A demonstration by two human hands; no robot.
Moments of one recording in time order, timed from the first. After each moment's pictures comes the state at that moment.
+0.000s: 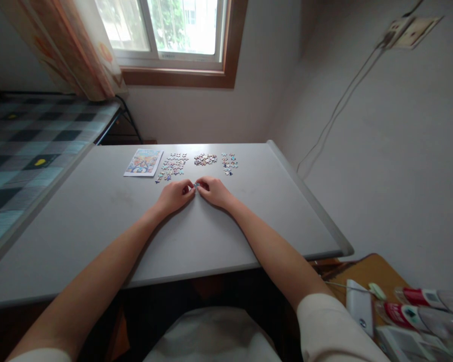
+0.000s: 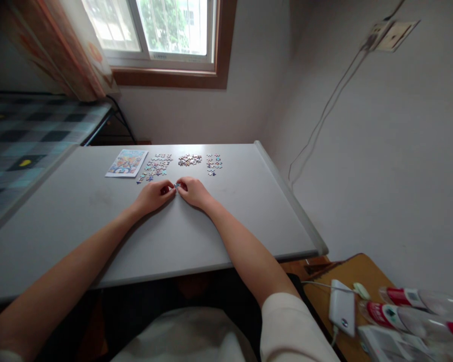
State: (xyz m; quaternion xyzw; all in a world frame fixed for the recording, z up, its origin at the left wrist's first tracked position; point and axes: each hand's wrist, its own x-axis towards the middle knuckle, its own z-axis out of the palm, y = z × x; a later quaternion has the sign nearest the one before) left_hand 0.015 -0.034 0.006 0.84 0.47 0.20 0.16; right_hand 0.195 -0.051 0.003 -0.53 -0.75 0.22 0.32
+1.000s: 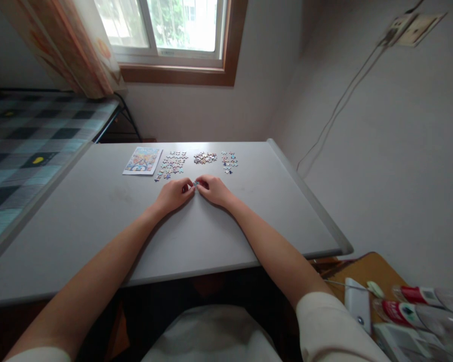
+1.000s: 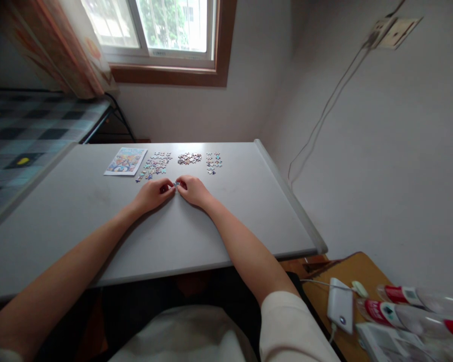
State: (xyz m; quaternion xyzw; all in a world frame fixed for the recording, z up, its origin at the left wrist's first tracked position) left_hand 0.015 -0.034 0.004 0.84 0.47 0.20 0.16; right_hand 0.195 -0.051 0.006 -0.53 -0.76 0.22 0.32
